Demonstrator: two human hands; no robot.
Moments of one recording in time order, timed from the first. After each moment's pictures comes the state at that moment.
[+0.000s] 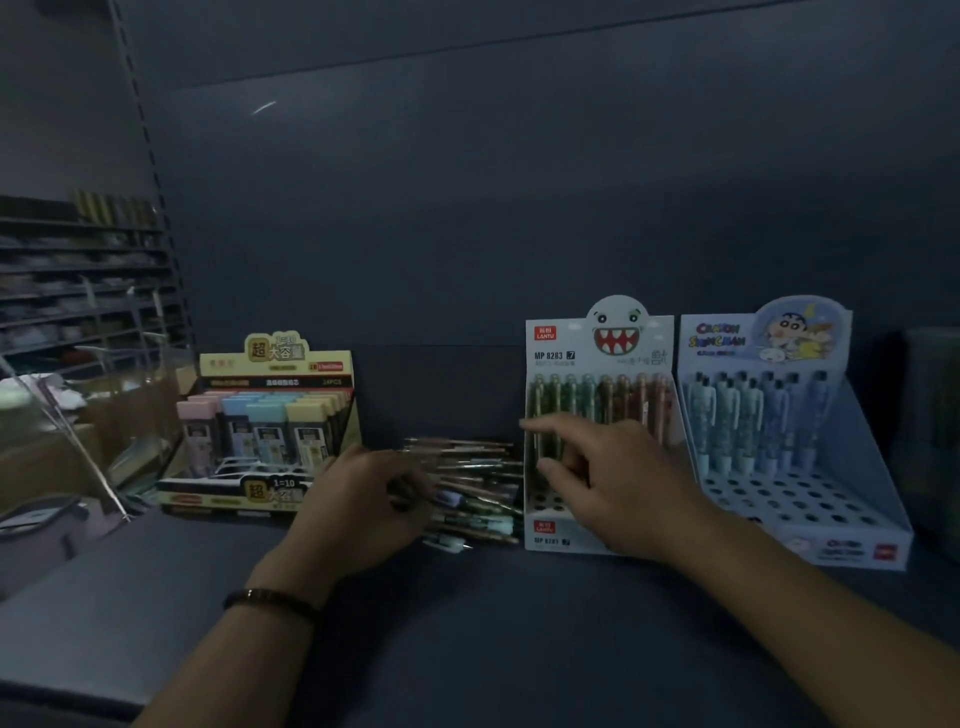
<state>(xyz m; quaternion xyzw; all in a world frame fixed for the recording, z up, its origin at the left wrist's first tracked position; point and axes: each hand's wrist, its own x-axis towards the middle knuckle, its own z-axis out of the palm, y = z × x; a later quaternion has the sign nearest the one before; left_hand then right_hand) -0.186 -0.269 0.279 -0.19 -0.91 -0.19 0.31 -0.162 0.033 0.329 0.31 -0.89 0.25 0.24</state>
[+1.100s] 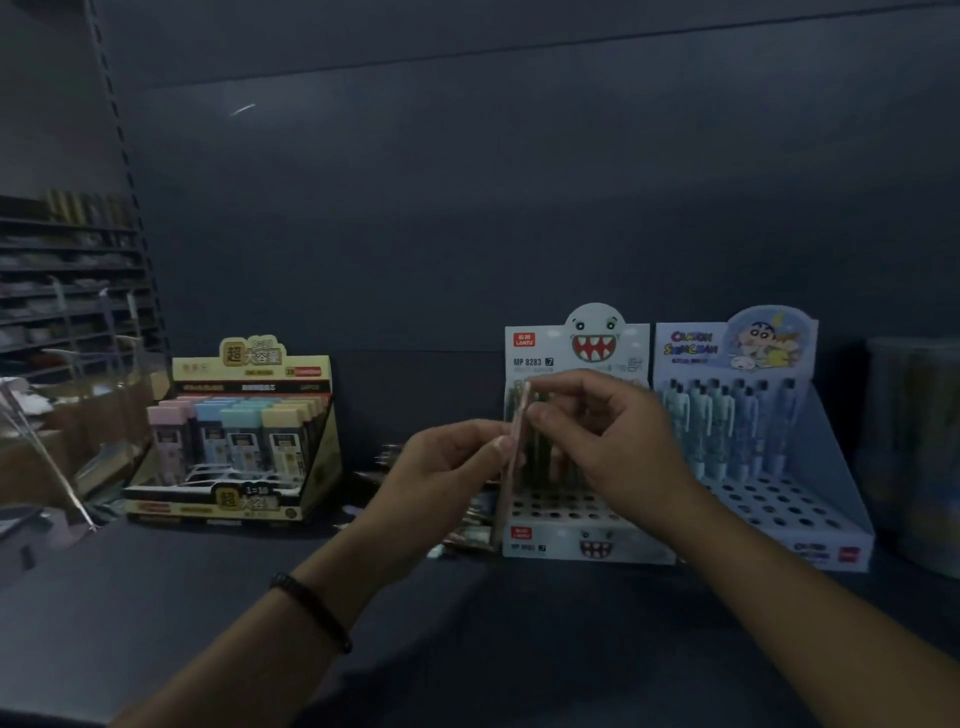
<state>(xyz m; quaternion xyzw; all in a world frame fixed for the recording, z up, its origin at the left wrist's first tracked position) -0.155 -0.164 0.320 -0.27 -0.71 -0.65 0.08 -0.160 0.037 0.348 0.29 -0.73 0.56 0.26</state>
